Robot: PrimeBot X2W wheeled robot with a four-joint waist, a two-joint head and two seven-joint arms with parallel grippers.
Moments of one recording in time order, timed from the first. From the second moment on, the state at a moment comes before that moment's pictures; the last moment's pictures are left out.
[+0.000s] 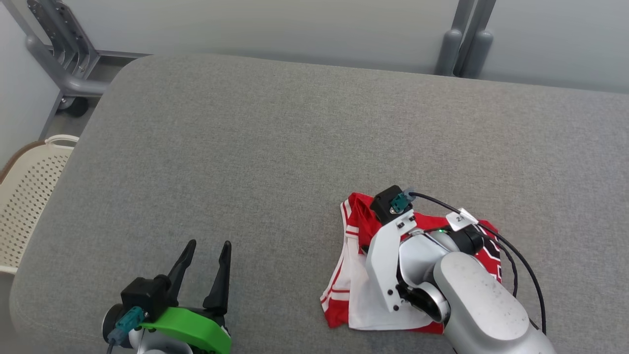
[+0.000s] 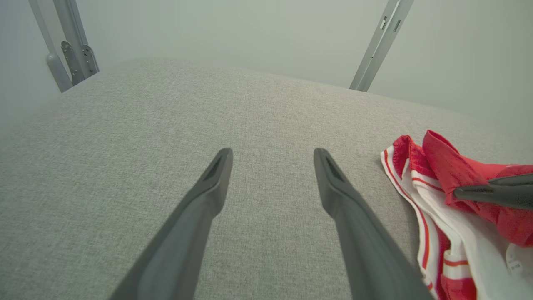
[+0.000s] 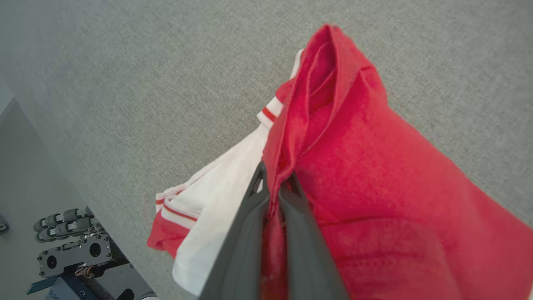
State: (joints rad) left arm -0.10 0.15 -0.27 0.34 -0.41 -0.13 -0.26; right arm -0.43 -0.05 0.46 0.36 0.26 0.13 0.67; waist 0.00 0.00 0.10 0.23
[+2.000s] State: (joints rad) left arm -0.08 0.16 -0.25 0.33 -0.41 -0.13 -0.26; right arm -0.31 -0.25 0.54 0.32 0.21 0.13 0.38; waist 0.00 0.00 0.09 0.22
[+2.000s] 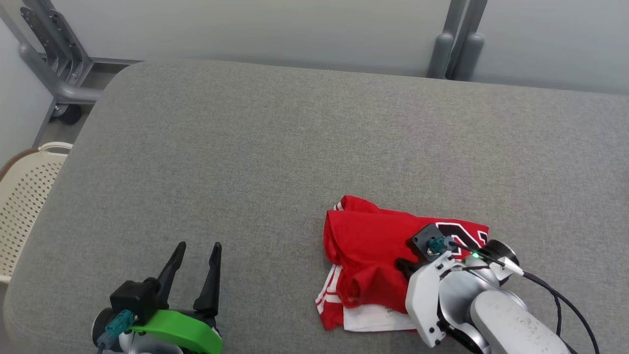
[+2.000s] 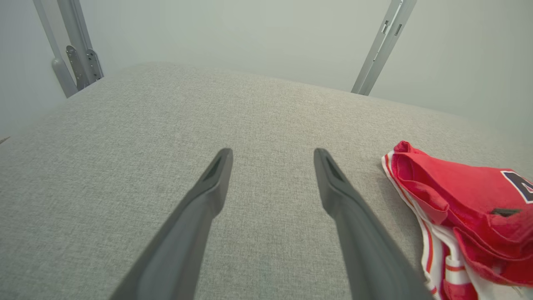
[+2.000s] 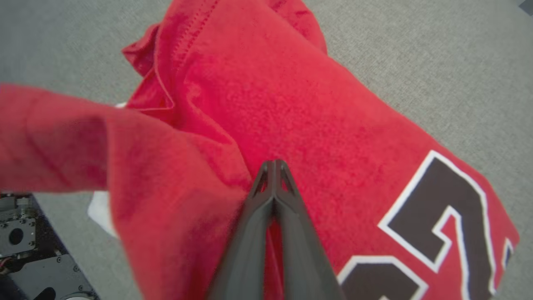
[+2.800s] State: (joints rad) left arm -0.08 0.15 -0.25 0.34 -0.41 -0.13 -0.26; right arm -0.31 -0.13 0.79 0.31 0.31 0.13 0.47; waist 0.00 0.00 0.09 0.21
